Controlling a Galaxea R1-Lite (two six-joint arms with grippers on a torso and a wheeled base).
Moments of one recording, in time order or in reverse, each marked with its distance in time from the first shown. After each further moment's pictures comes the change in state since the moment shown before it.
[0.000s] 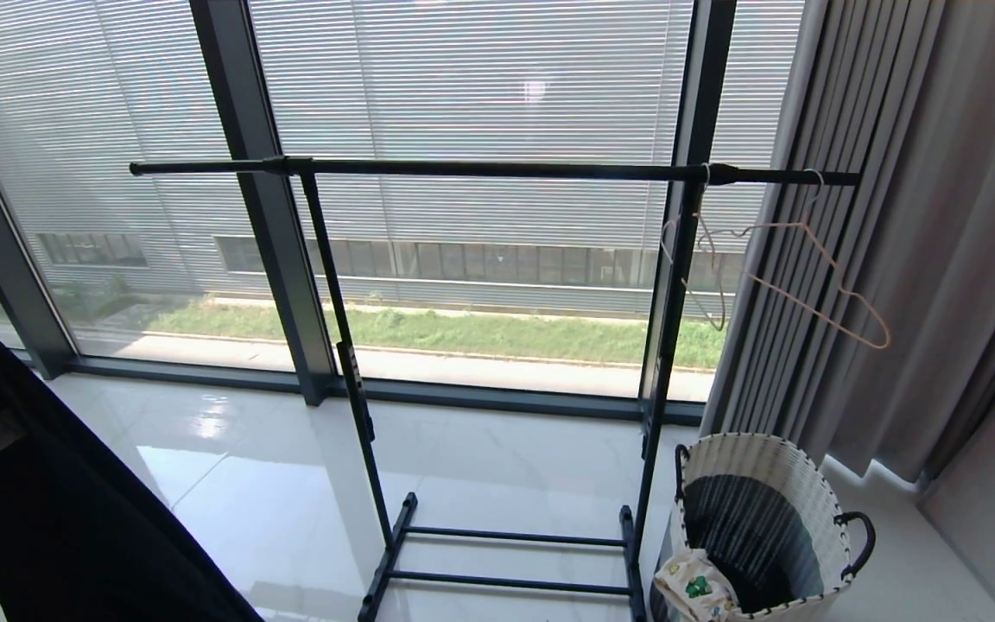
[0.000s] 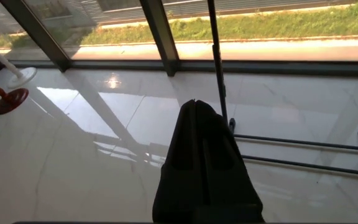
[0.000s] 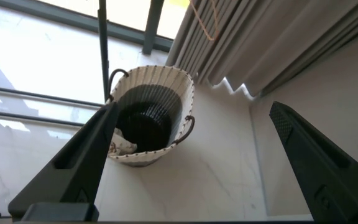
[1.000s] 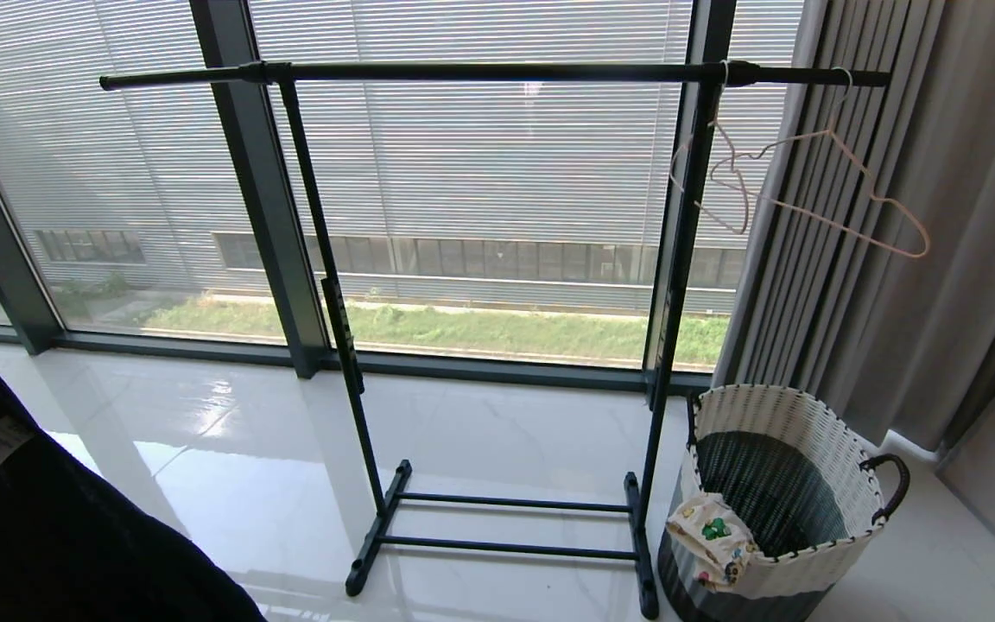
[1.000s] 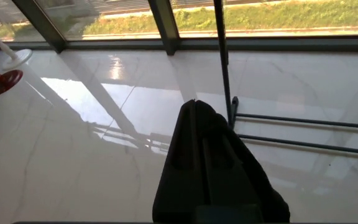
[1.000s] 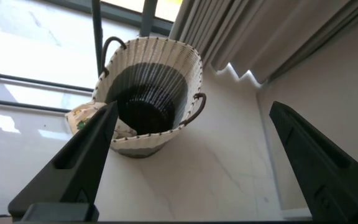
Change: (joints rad) left arm 0.002 -0.014 -0.016 0.059 0.024 -0.018; right arm -0.001 -0.018 0.002 0.018 -0.021 -0.001
